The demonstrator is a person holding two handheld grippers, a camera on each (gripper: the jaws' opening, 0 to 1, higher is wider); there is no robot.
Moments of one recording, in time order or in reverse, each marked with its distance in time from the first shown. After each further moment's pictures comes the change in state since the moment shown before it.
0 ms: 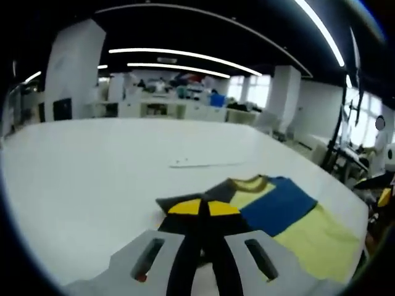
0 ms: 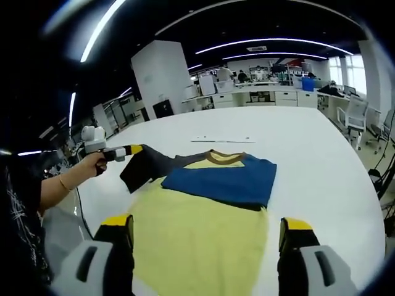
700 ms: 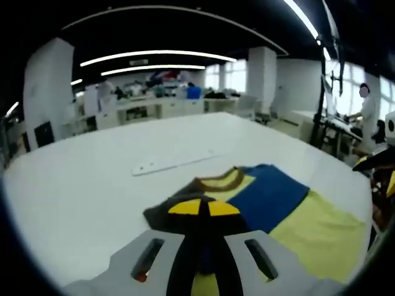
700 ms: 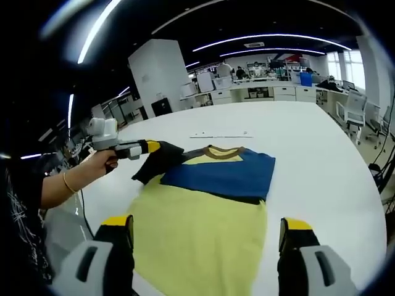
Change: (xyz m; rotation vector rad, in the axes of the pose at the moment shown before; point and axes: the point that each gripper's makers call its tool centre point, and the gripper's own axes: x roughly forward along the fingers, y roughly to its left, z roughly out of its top) left arm 0.042 -0.074 -0.012 0.211 0.068 -0.105; right arm -0.002 -0.002 -0.009 0.023 0.019 -0.002
